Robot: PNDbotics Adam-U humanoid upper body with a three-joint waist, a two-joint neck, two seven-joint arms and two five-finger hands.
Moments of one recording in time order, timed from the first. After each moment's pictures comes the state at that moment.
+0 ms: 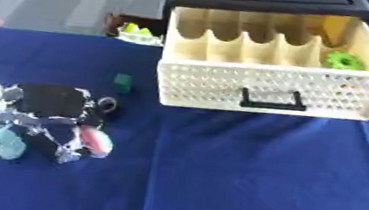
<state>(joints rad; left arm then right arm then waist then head) -0.85 0.62 -0.43 -1.47 -0.64 -0.49 -0.52 -0.72 -0.54 -0.07 -1.99 0.05 0.32 -0.15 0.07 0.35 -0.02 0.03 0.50</state>
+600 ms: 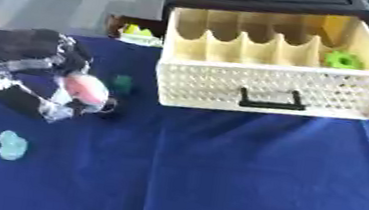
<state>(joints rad) -0.94 0.65 -0.29 -1.60 -0.40 -0.38 -0.52 -0.72 -0.54 -0.07 -1.99 0.05 0.32 -0.15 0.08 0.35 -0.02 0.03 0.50</state>
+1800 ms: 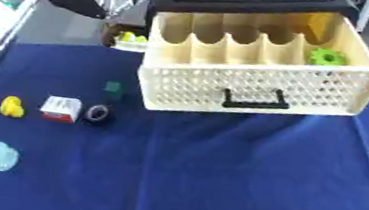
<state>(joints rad) -1.28 0.40 -0.16 -1.20 -0.33 -0.38 -0.43 -0.76 -0.54 -0.06 -1.99 0.04 0.32 -0.15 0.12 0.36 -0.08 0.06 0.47</state>
